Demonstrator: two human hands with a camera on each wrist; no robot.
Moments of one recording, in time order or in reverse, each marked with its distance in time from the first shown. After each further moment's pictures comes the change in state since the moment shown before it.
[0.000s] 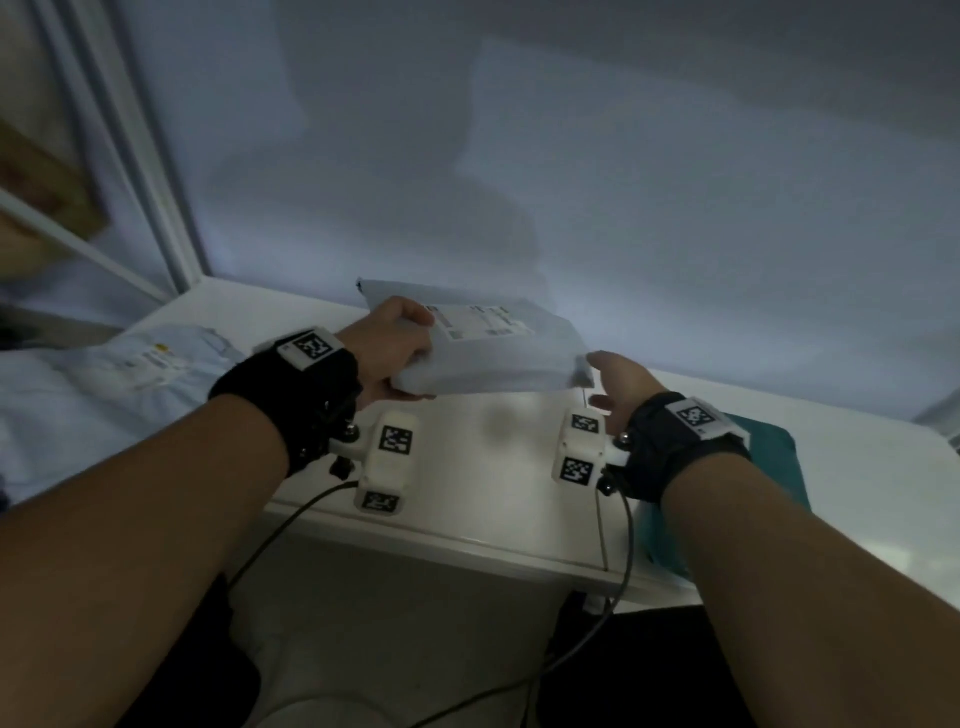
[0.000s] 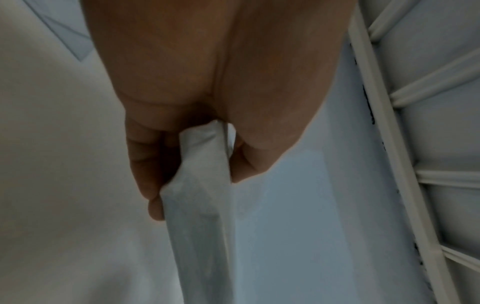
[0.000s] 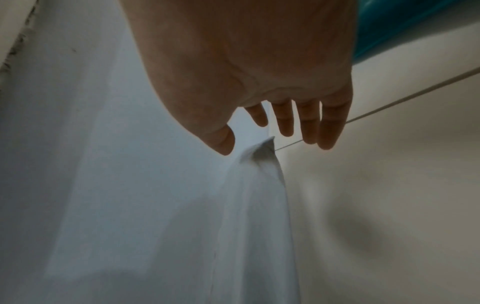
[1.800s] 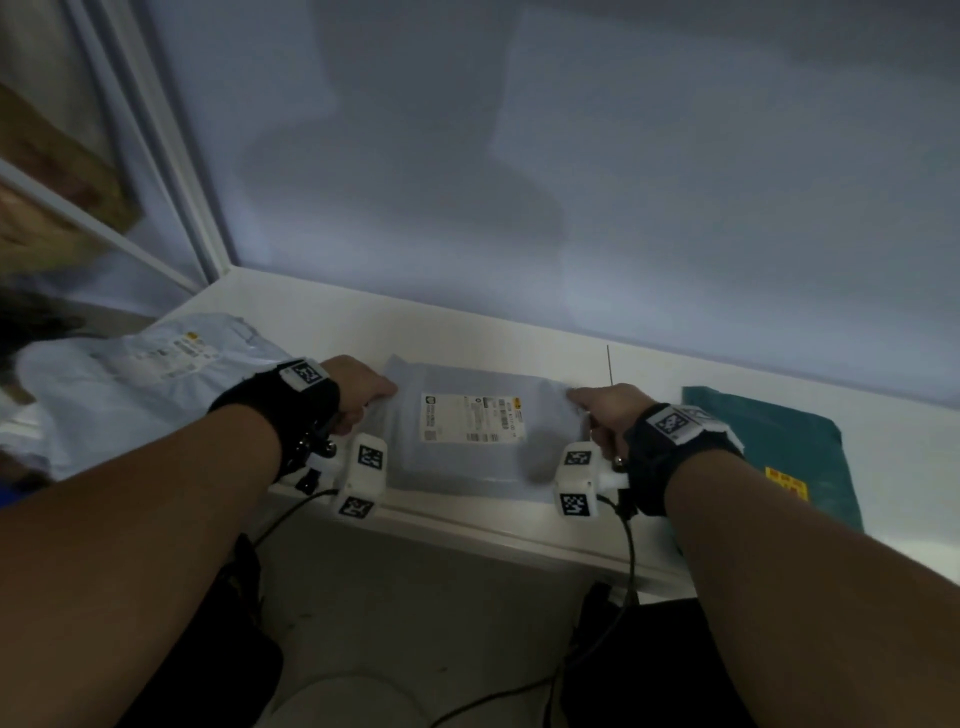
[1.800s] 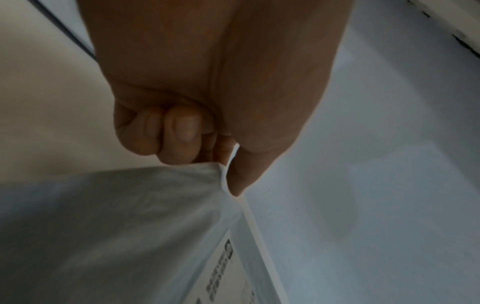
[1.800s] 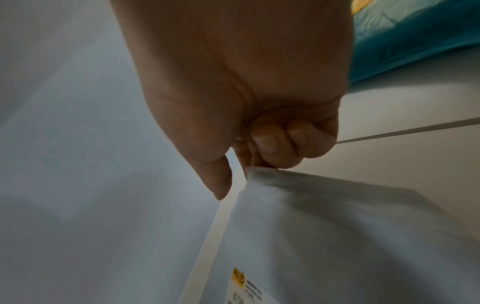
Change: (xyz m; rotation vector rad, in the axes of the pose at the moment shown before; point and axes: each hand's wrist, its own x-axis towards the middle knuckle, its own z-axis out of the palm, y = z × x) left_hand 0.044 -0.066 -0.067 0.596 0.095 -0.258; right_hand 0.030 0.040 0.017 -0.418 -0.050 0.040
